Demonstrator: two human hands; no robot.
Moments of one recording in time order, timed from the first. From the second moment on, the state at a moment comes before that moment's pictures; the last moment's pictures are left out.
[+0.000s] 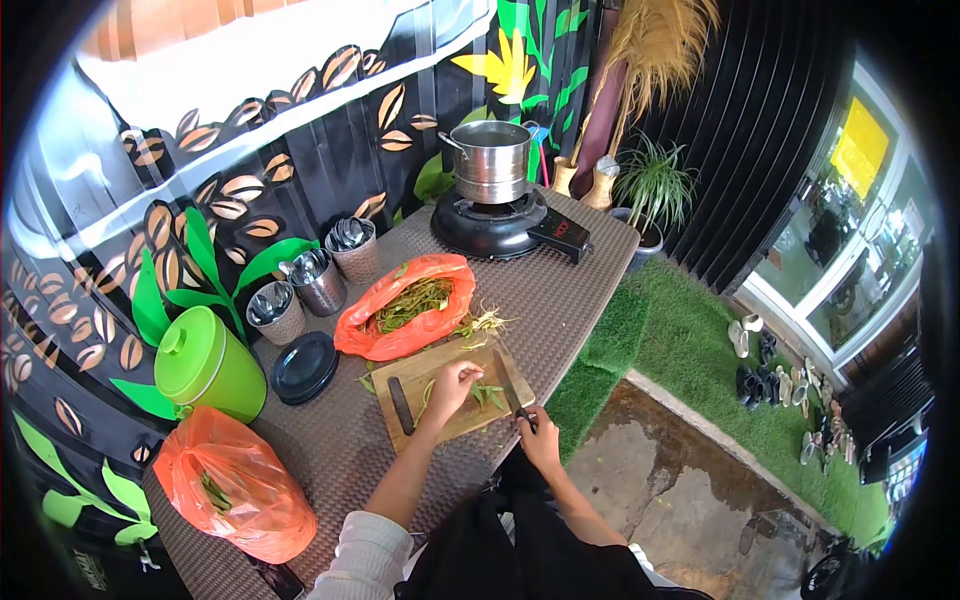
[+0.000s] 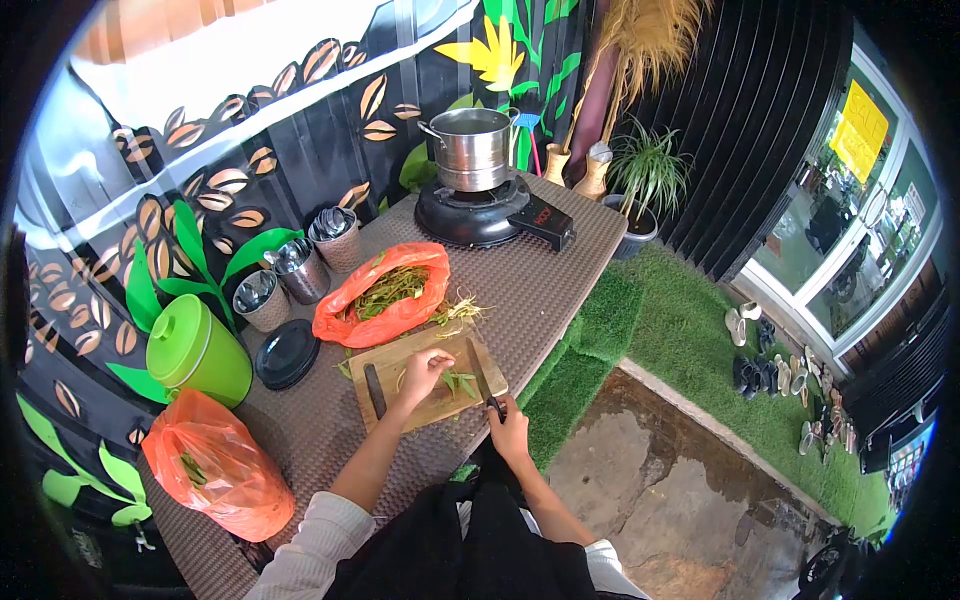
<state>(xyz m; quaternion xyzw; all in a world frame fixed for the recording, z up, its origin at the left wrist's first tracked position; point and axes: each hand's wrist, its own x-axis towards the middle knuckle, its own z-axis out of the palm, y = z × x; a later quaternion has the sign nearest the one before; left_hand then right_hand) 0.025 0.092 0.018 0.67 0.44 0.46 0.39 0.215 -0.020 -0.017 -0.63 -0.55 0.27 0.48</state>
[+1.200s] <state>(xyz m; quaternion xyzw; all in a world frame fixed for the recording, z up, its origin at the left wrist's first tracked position) 0.038 0.053 0.060 0.58 0.36 0.47 0.55 0.201 0.020 0.056 -0.51 -0.39 0.63 0.44</state>
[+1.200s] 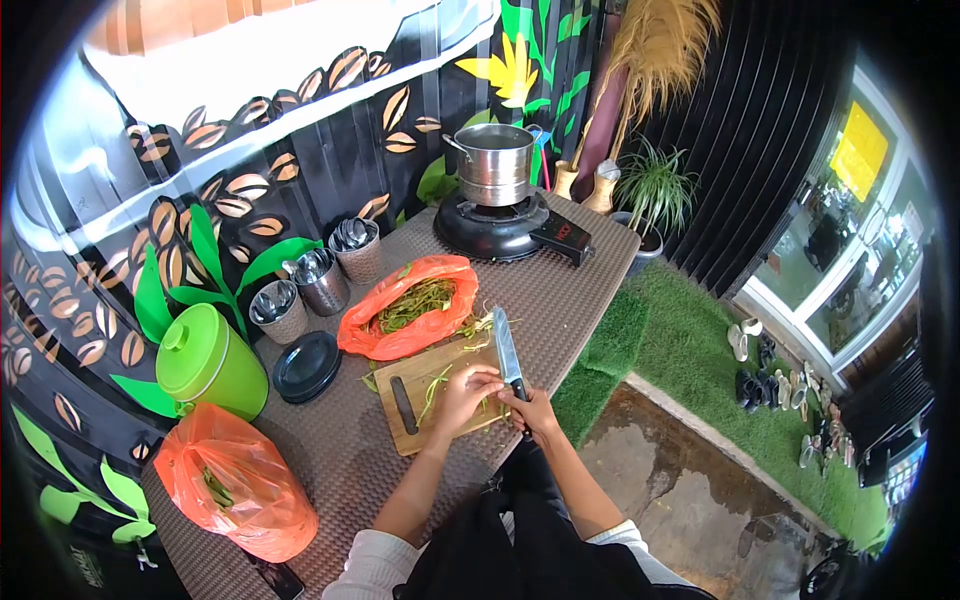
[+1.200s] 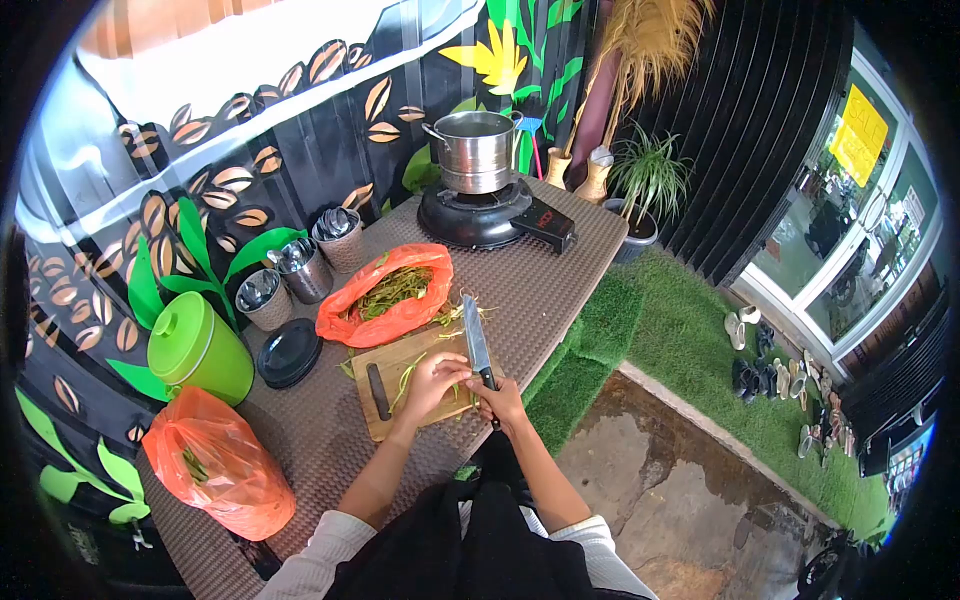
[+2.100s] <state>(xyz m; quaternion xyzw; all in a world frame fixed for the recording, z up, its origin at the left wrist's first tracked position) 0.055 0.038 0.032 0.50 0.39 0.52 0.57 0.195 0.009 0.051 -0.46 -0.31 0.66 0.51</state>
